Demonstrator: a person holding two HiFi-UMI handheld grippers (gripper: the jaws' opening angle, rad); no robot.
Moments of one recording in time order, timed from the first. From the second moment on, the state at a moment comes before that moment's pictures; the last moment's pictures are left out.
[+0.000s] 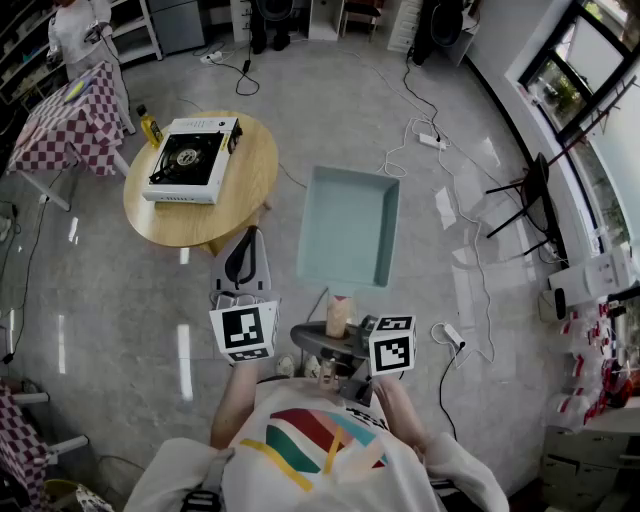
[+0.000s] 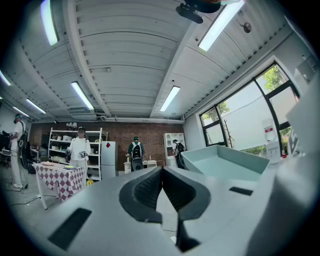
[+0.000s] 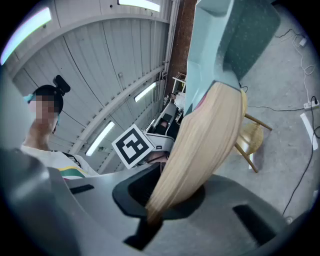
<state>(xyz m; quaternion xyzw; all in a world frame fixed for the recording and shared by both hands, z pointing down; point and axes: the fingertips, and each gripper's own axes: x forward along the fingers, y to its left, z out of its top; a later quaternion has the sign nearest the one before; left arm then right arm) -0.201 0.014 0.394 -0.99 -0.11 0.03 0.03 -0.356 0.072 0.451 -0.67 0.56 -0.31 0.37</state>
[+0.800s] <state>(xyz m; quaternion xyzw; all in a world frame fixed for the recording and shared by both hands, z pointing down) -0.205 0.016 0.401 -0.99 -0.11 0.02 0.03 -0.358 0.070 0.446 -0.67 0.58 -0.30 0.35</state>
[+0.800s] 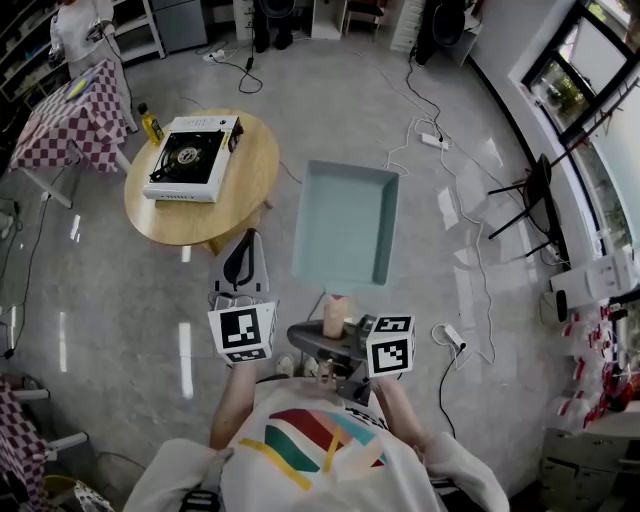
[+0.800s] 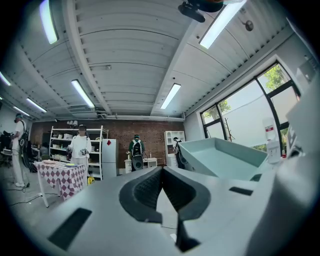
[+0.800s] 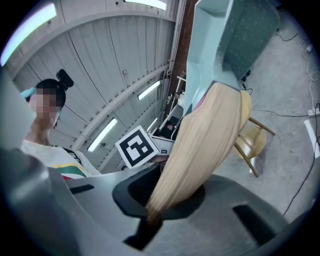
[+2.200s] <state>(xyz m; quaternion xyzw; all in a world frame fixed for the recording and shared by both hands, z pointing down) -0.023 0.089 0.365 -0.98 -0.17 0.09 0.04 -0.197 0.141 0.447 -0.73 0.54 -0.24 0.35</state>
